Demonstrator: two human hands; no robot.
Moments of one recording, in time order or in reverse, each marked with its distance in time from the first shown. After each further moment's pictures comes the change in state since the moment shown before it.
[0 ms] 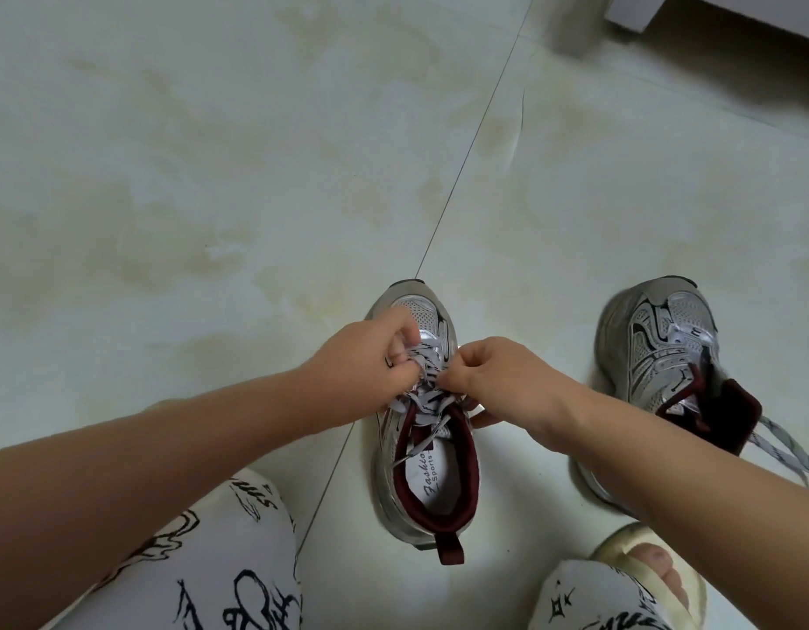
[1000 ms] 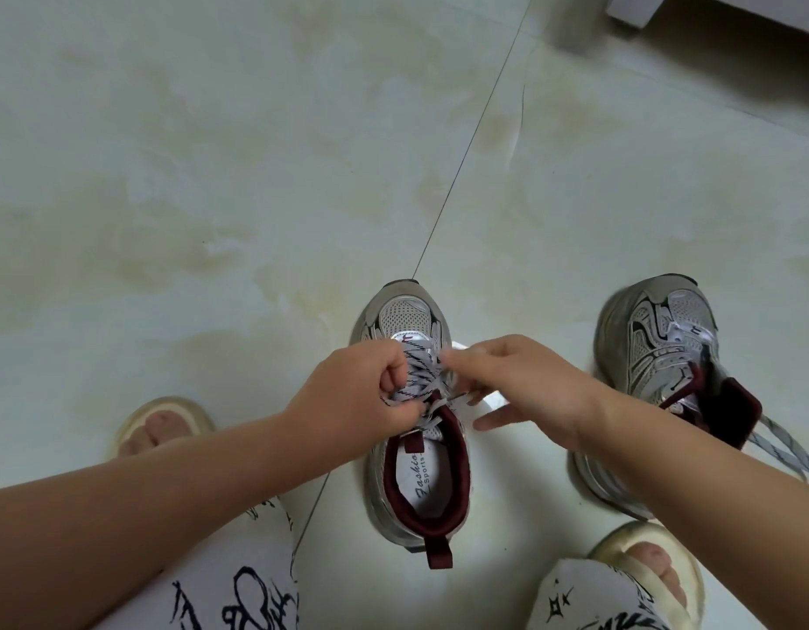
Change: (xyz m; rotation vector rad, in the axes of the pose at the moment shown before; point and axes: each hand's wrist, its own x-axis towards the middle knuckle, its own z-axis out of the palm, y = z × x) left_hand -0.019 -0.015 0.020 0.013 0.158 0.057; right_hand -0.011 0.003 -0.013 0.175 -0.068 0.008
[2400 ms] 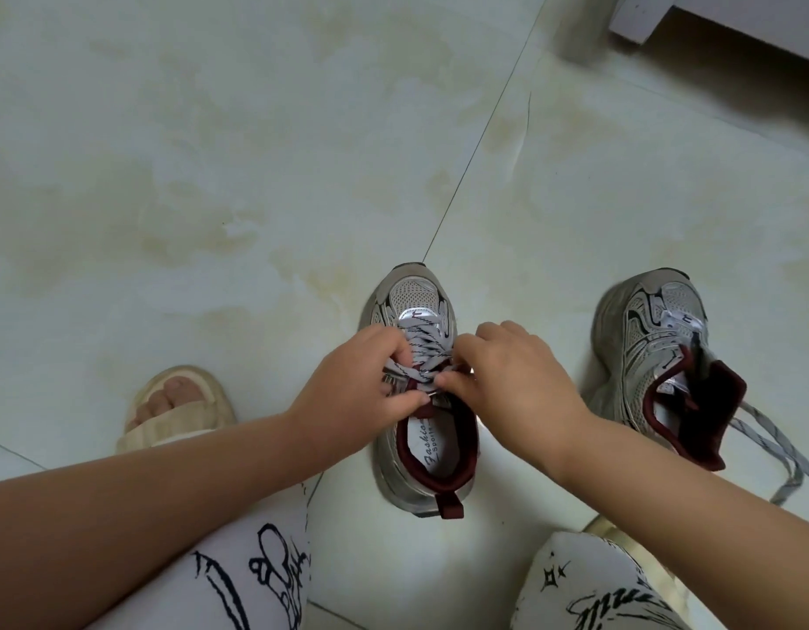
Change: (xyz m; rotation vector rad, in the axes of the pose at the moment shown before) left_hand -0.023 -0.006 0.008 -0.035 0.108 0.100; right_hand -0.015 0.012 0.028 -1.211 0.402 -0.453
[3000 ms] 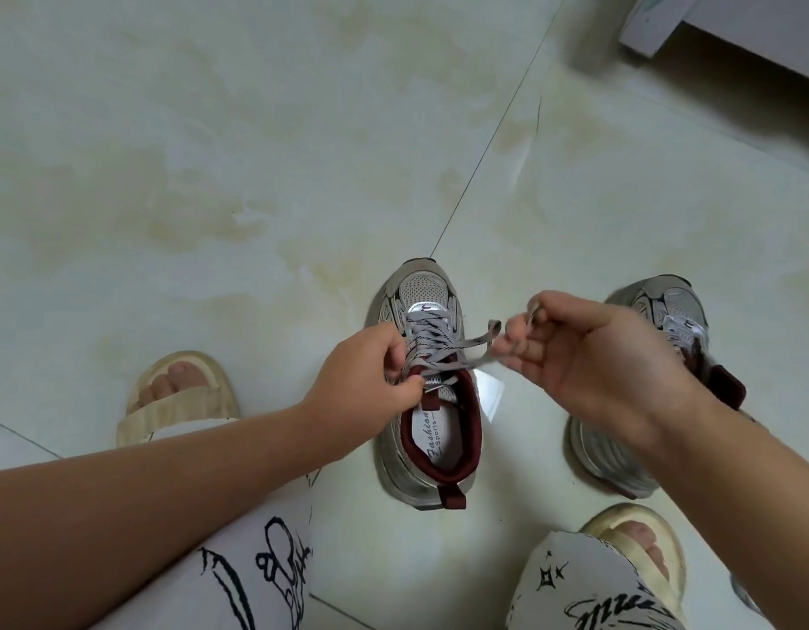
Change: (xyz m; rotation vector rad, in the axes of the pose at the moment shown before) left_hand -0.007 -0.001 0.009 -0.097 0.059 -0.163; right_hand -0.013 0.020 -0.039 1.846 -0.090 0.485
